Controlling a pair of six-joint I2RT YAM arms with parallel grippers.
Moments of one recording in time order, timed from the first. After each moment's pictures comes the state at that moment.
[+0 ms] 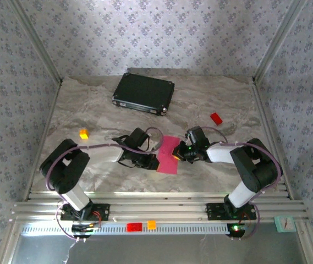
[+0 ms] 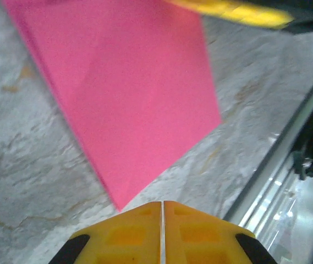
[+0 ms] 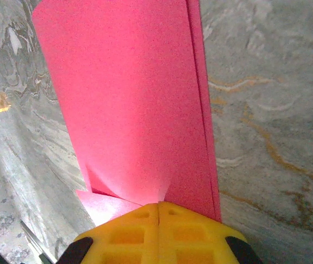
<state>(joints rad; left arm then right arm) -0.77 1.63 0.81 -0.23 0.61 -0.48 0.50 1.61 0.59 0.09 -0.46 0.99</state>
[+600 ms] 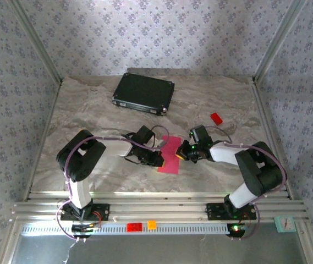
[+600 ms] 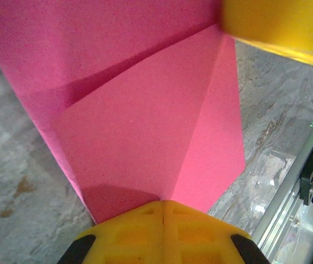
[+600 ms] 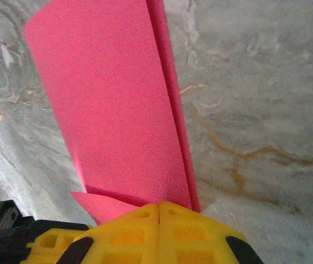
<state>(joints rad) -0.77 1.84 0.91 -0.19 0.64 -0.48 0.47 1.53 0.60 -0.03 -0.44 0.97</state>
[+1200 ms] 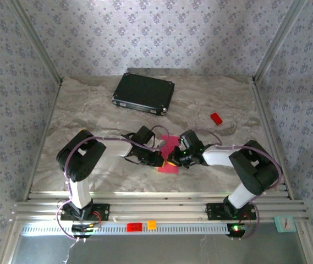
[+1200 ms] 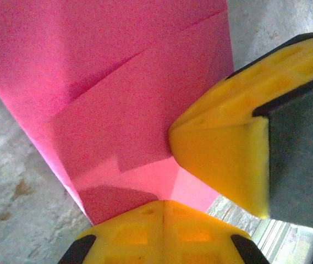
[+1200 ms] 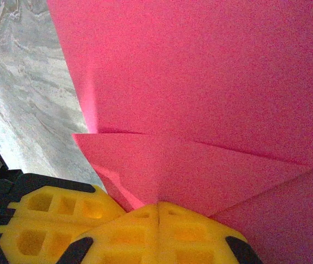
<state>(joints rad) -0.77 1.84 0.91 -0.17 0.64 -0.48 0.60 1.59 0.59 0.05 -0.47 1.01</state>
